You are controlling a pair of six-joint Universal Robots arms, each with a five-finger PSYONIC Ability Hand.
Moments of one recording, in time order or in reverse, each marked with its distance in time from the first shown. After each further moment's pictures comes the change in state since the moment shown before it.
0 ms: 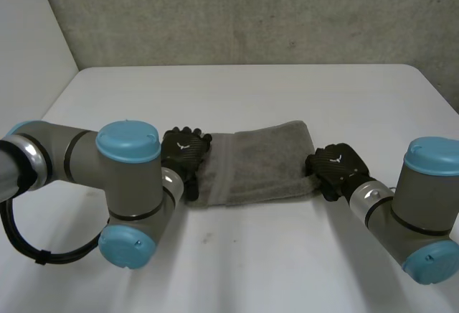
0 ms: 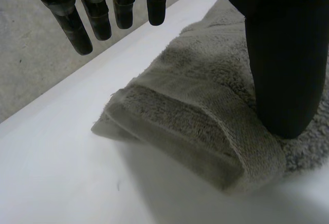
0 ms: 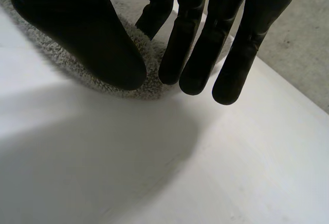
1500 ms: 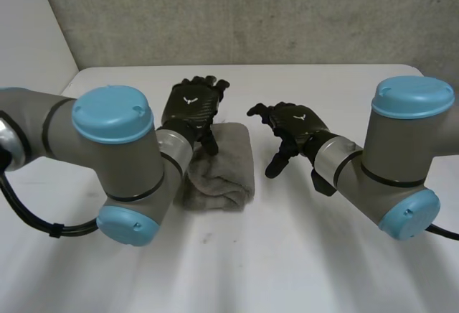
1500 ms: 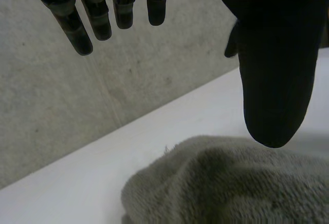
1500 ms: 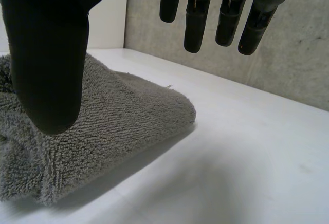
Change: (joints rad) left arm -0.039 0.093 0.091 0.055 0.035 -0.182; right arm 0.175 0.004 -0.374 0.286 -0.035 0.475; left_hand 0.005 0.000 0.000 0.007 -0.001; right_hand -1.060 -0.722 -0.971 -0.960 -0.898
